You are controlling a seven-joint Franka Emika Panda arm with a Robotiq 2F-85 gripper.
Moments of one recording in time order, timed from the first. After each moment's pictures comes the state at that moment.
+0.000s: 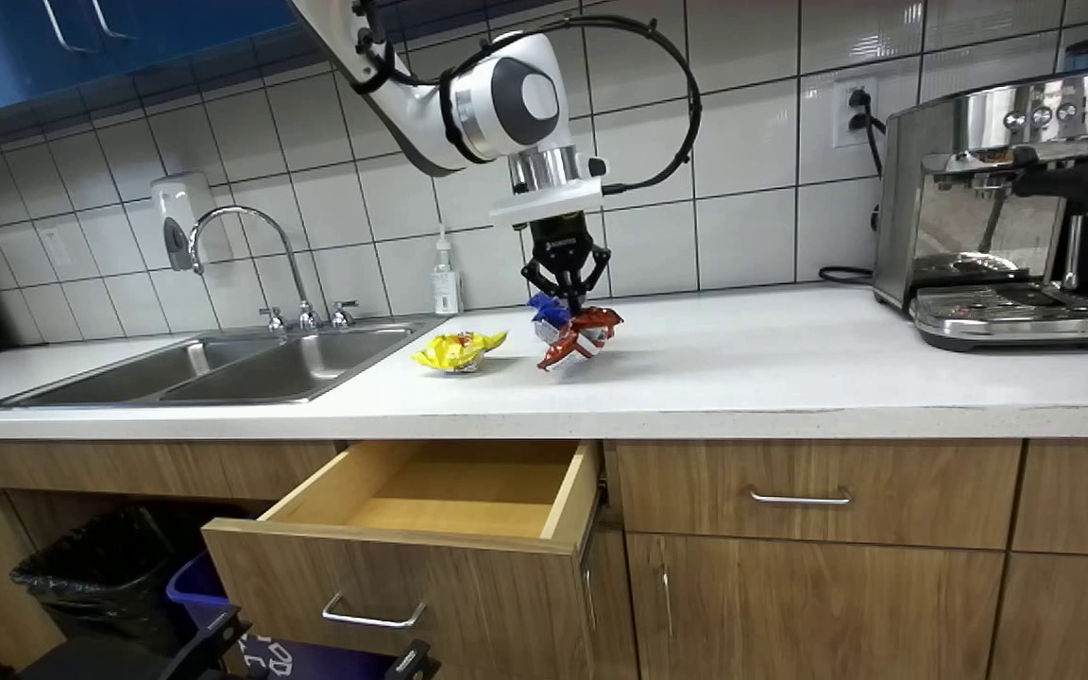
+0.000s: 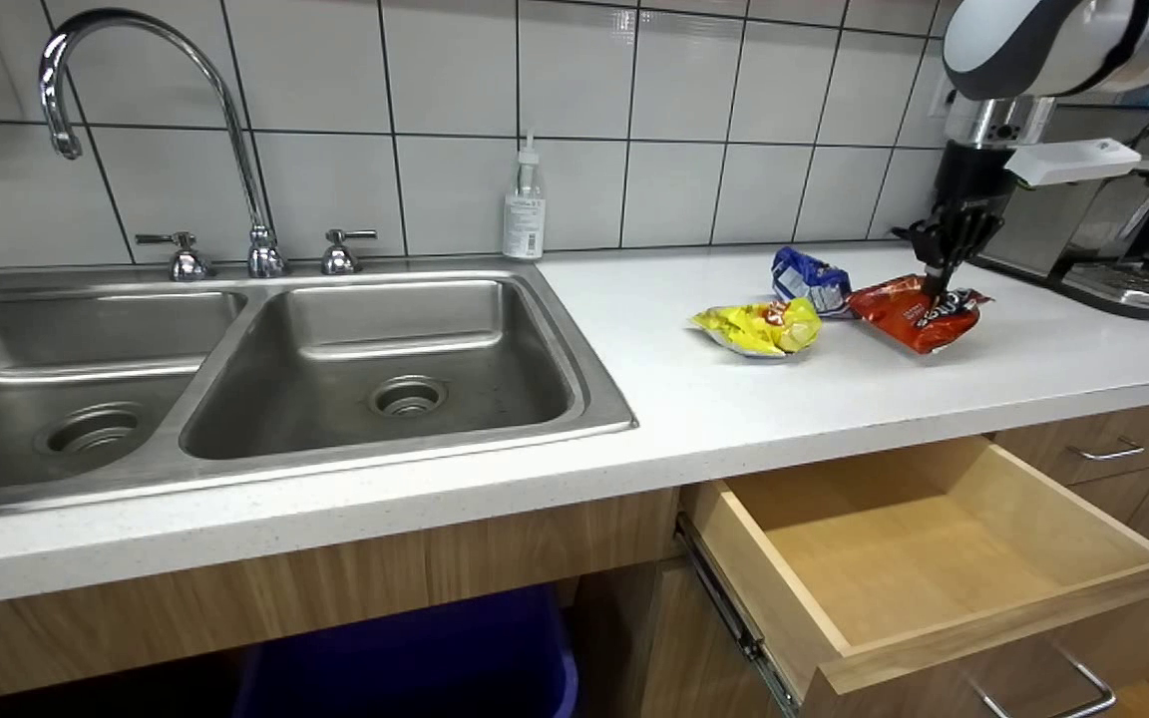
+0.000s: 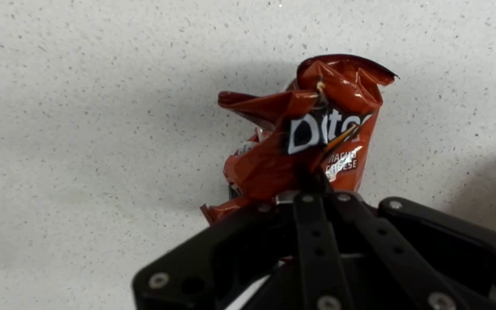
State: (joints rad) arm -0.13 0.44 -0.08 -1.81 -0.04 2.32 -0.37
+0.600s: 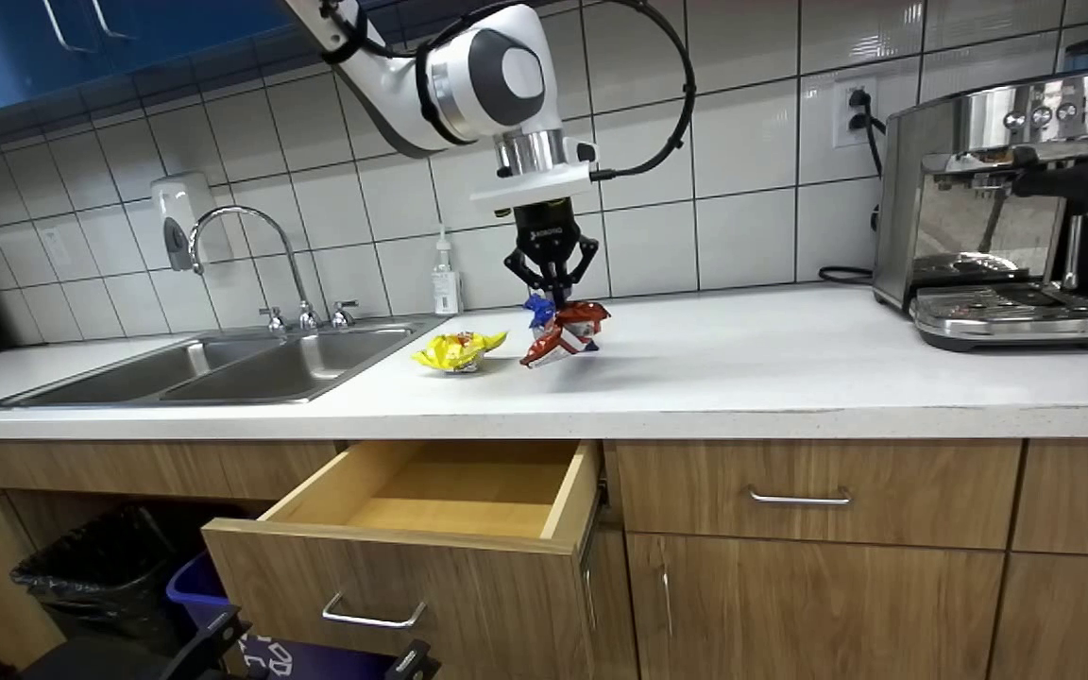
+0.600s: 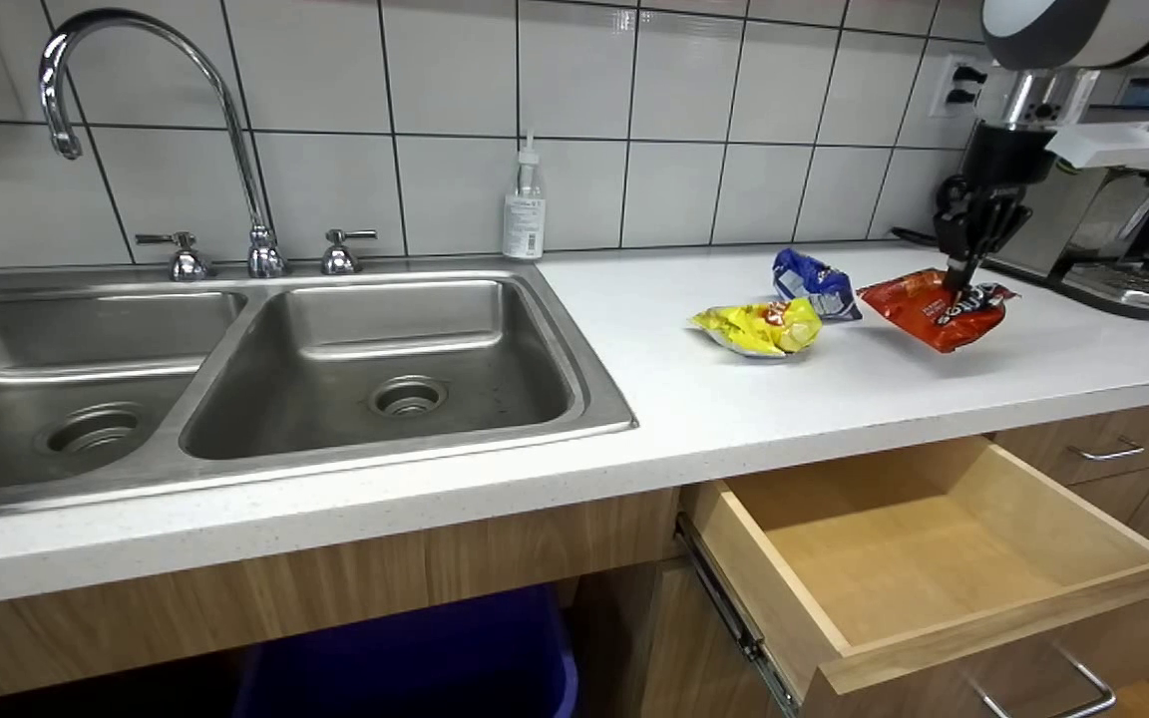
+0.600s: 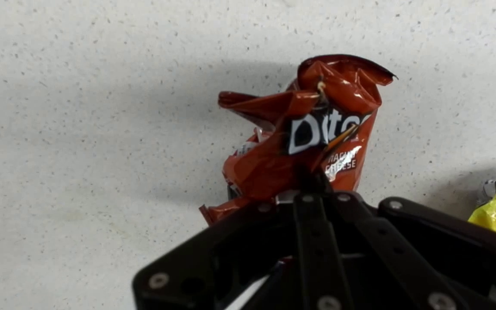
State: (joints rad) arm -0.14 0.32 -0.07 -1.94 -0.02 2.33 -0.40
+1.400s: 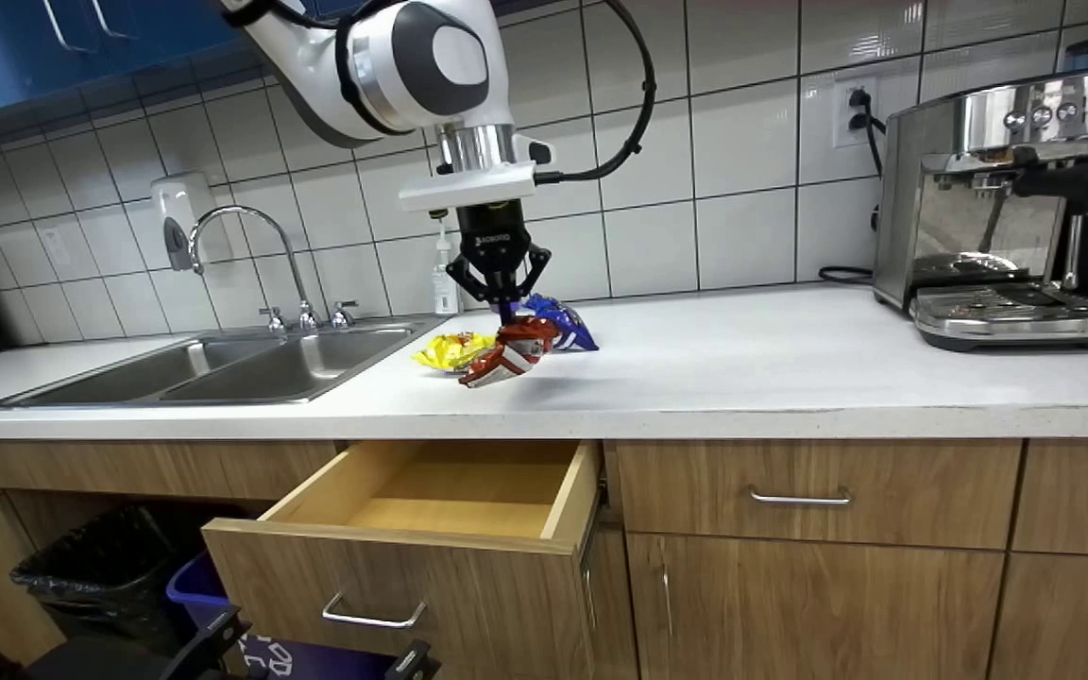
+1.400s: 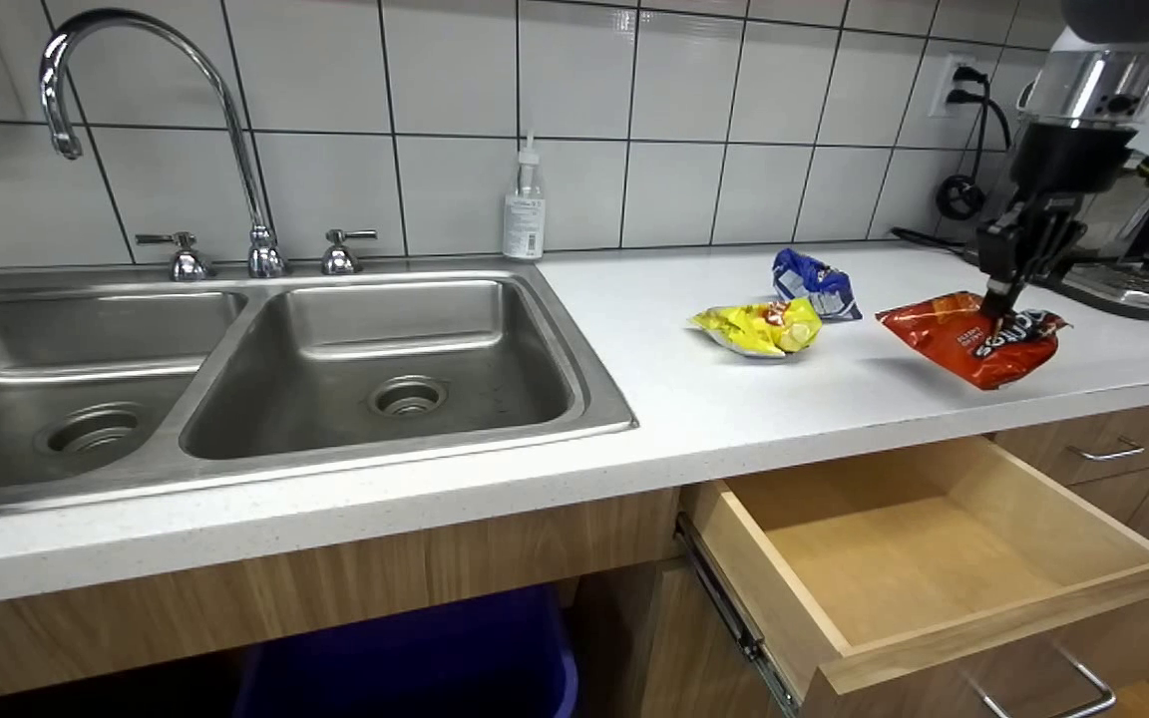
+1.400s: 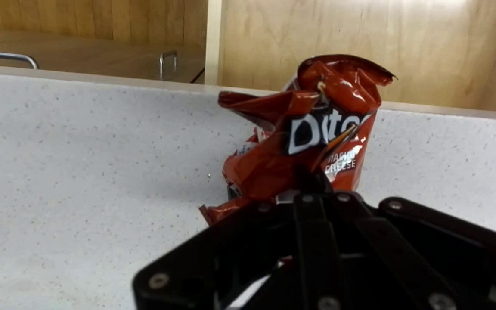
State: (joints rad) arm -0.12 0.08 -0.06 -2.25 0.01 2.36 -0.40
